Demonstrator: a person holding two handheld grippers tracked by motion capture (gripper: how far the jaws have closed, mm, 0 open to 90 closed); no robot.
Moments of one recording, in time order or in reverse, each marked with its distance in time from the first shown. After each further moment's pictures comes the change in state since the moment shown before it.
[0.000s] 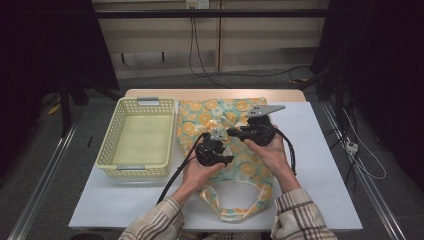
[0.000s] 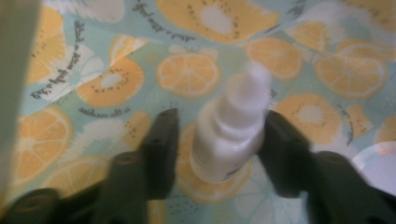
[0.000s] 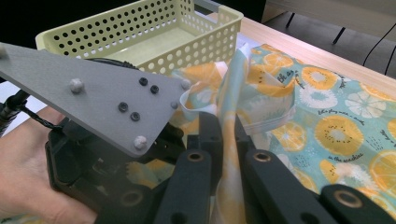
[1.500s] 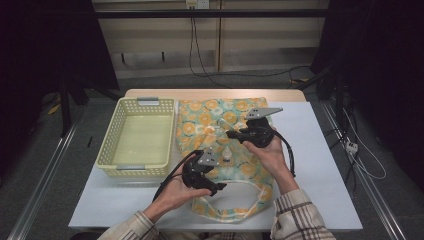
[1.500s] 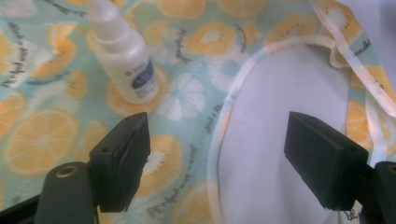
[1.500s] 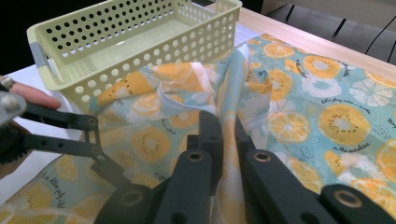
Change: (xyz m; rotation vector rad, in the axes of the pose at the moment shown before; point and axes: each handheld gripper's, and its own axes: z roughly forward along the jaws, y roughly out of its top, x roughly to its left) left arm -0.030 -0.035 -0.053 0.110 -0.117 0.258; right arm -0.002 -0.008 0.007 0.019 -0.005 0.017
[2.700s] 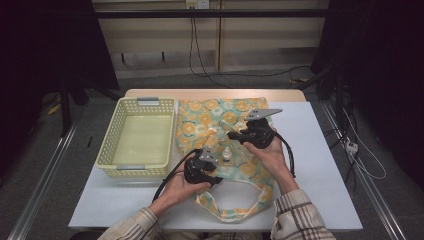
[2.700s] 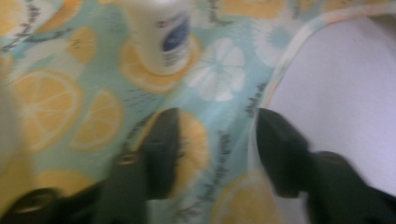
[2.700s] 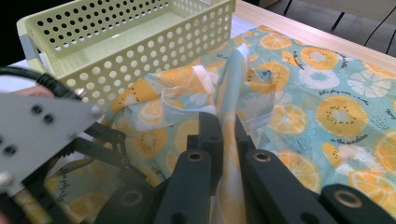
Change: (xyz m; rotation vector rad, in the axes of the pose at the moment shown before) left arm 0.028 -0.016 0.026 0.005 -0.021 -0.092; right arm -0.002 -0.005 0.002 0.020 -0.011 0.004
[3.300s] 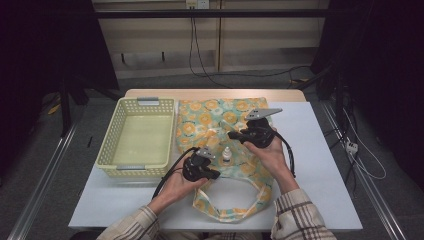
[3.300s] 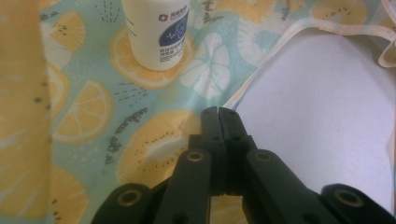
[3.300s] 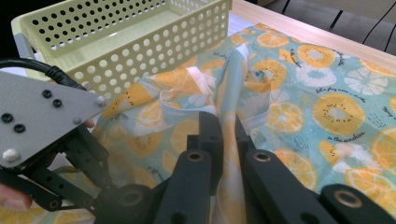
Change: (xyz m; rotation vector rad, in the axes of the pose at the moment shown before) left arm 0.004 0.001 0.000 0.015 -0.065 -0.067; right arm -0.003 -0.001 0.002 0.005 -0.004 0.007
